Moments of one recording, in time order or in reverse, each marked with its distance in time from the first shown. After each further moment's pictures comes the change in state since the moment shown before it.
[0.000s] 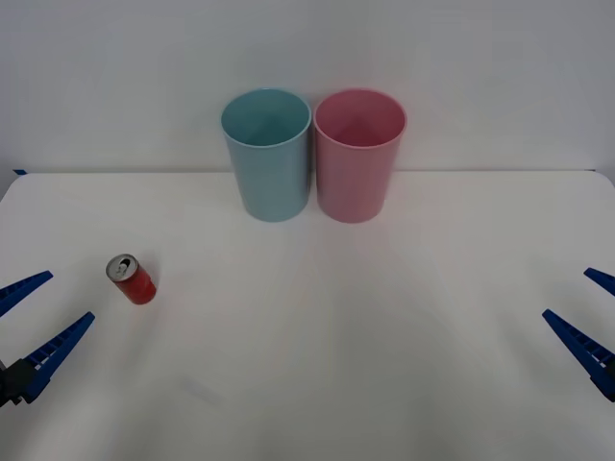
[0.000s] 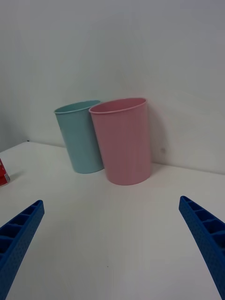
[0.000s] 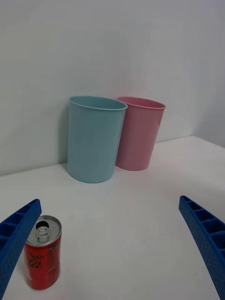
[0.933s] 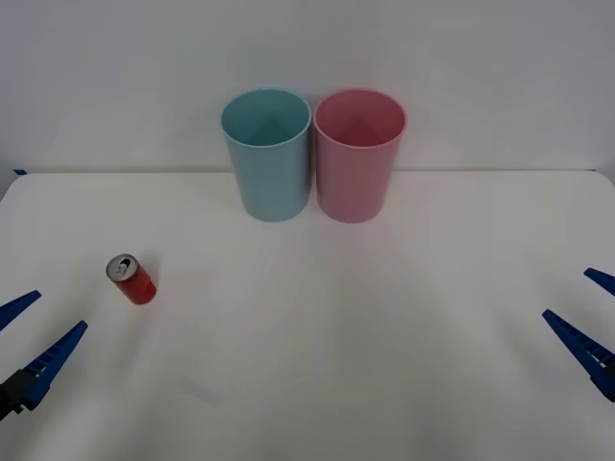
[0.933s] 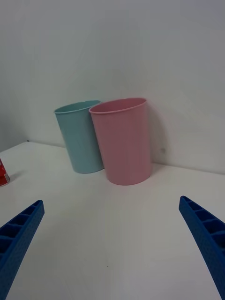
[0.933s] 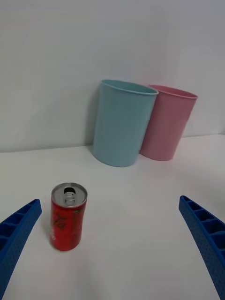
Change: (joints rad) right arm 0.000 0.000 0.000 0.000 0.000 0.000 0.000; left arm 0.059 -0.021 -0.023 0.031 0.023 0.106 -0.035
